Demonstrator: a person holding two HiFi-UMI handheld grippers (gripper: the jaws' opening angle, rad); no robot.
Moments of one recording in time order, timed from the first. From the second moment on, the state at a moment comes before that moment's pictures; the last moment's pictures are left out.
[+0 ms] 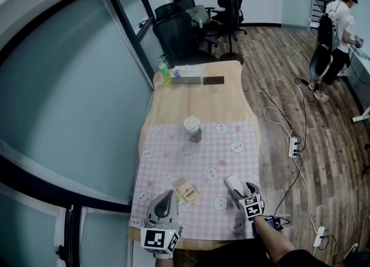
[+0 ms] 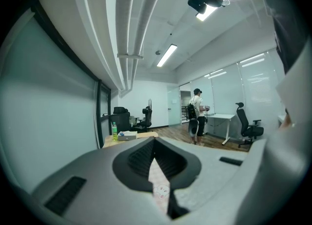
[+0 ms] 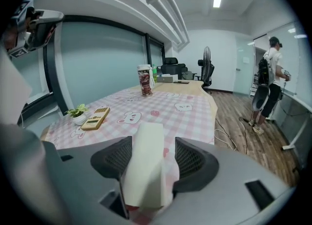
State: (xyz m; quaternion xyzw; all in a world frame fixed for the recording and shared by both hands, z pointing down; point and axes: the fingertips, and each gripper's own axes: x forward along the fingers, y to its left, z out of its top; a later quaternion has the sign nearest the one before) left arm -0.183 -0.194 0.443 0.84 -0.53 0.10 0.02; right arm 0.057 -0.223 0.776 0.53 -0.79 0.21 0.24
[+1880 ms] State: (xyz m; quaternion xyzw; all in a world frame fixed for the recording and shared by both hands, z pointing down) left arm -0.147 -0.187 0.410 0.86 -0.51 0.07 -0.02; right arm 0.109 -0.166 0.384 0.55 -0.83 -0.05 0.00
